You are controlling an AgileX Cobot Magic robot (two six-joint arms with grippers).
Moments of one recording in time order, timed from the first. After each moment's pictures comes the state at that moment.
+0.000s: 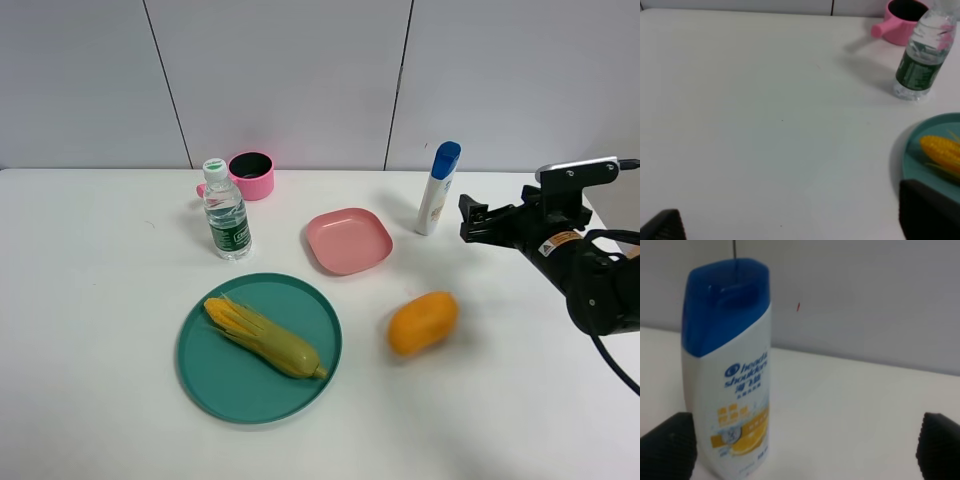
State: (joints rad) left arm 0.01 -0.01 -0.51 0.09 1.06 -0.11; right arm 0.06 1.83 -0.46 -0.03 -1.10 -0.04
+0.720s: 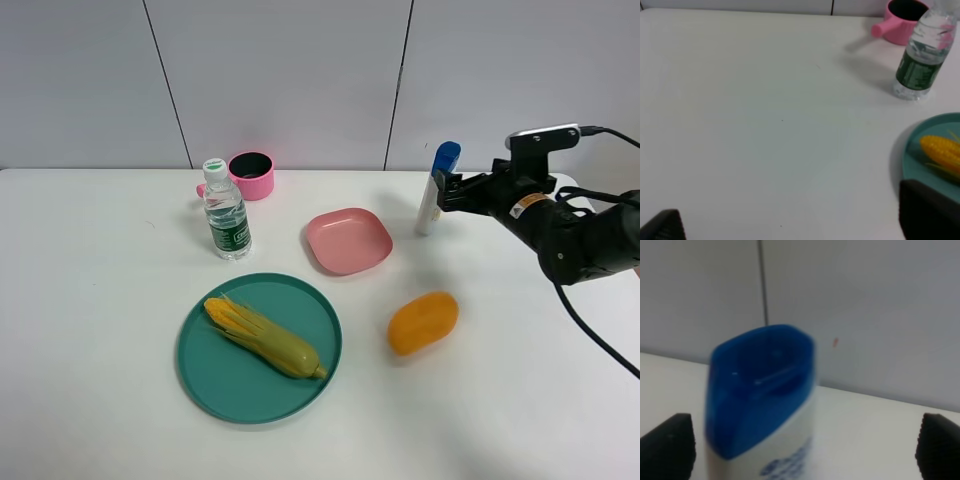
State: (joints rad) left arm 0.01 -0.01 -0.51 0.09 1.06 -0.11; right arm 0.11 1.92 -0.72 -0.12 -0.91 0.03
